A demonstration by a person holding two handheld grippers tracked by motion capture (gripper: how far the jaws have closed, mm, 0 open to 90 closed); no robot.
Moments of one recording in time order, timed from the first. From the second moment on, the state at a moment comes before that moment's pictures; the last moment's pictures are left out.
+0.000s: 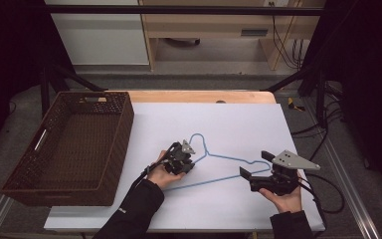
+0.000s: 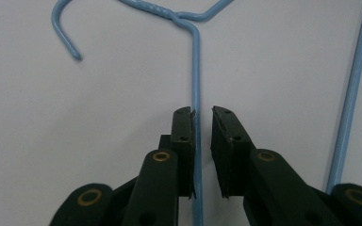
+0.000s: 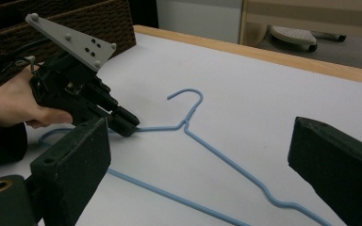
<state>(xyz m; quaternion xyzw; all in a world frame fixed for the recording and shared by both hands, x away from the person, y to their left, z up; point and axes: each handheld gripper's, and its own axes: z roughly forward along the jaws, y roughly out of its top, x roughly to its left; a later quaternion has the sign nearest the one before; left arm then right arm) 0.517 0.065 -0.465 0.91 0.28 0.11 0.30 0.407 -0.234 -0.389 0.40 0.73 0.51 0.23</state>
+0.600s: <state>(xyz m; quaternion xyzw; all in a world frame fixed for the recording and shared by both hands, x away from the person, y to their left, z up) 0.513 0.059 -0.463 0.91 0.28 0.13 0.28 0.410 -0.230 -0.392 0.40 0.73 0.50 0.22</state>
